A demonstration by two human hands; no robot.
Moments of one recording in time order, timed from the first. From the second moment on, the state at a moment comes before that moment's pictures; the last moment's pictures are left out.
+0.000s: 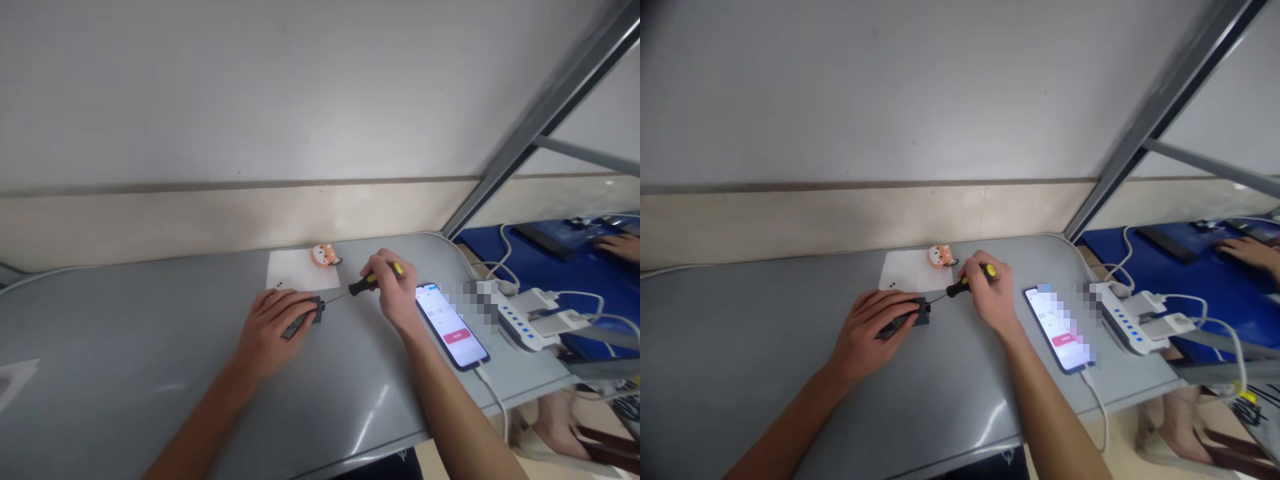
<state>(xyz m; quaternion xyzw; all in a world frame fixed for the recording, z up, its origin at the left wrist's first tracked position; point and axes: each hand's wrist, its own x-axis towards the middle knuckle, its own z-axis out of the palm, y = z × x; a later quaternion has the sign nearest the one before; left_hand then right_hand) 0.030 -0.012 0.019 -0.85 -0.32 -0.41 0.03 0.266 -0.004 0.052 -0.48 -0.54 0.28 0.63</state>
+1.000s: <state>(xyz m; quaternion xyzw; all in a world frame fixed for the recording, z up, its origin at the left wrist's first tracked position) -0.024 0.012 0.020 -0.70 -0.54 -0.45 -0.09 0.279 0.063 0.011 -0.39 -0.19 0.53 0.73</state>
